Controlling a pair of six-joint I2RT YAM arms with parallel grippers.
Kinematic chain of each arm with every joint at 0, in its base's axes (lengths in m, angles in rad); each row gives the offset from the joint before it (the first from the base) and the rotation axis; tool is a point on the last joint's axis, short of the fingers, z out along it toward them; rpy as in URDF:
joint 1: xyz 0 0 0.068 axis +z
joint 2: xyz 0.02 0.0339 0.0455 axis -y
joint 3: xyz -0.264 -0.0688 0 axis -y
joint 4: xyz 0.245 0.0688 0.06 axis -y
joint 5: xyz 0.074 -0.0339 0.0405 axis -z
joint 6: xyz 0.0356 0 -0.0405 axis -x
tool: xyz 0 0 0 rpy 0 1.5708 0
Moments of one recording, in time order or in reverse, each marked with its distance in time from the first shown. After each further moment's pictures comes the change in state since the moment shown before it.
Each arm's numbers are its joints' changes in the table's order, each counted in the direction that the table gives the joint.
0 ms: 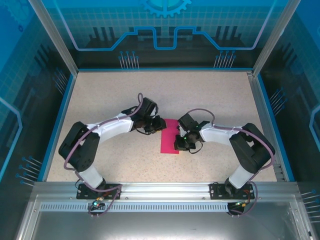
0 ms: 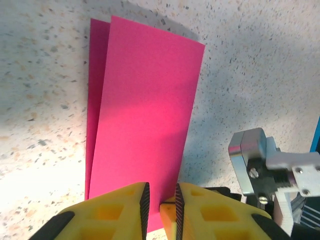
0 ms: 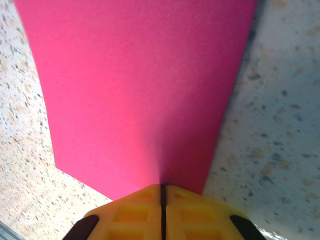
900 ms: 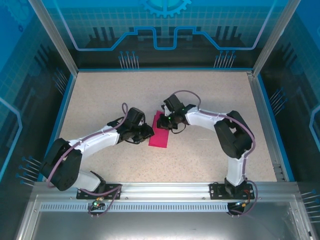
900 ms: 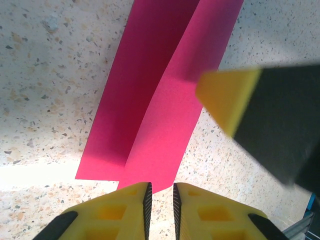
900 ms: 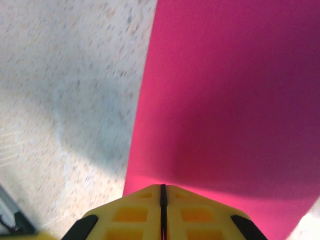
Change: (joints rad) left arm 0.029 0.243 -0.251 0.006 -0.085 0.108; right arm -0.008 -0.283 0.446 0.064 -0.028 -0.052
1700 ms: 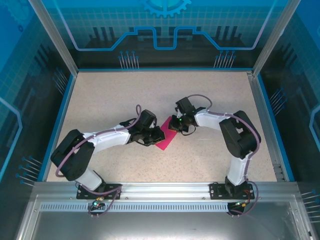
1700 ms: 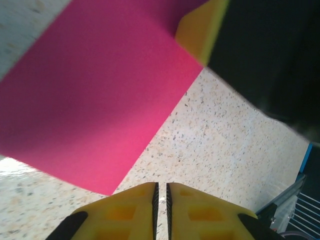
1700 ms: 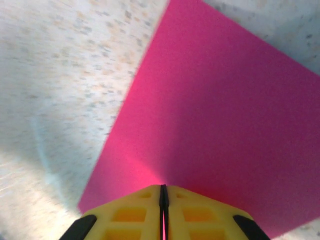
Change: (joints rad) left arm -0.126 -0.155 0.056 0.118 0.084 0.028; right arm -0.117 0.093 -0.198 0.069 0.003 -0.056
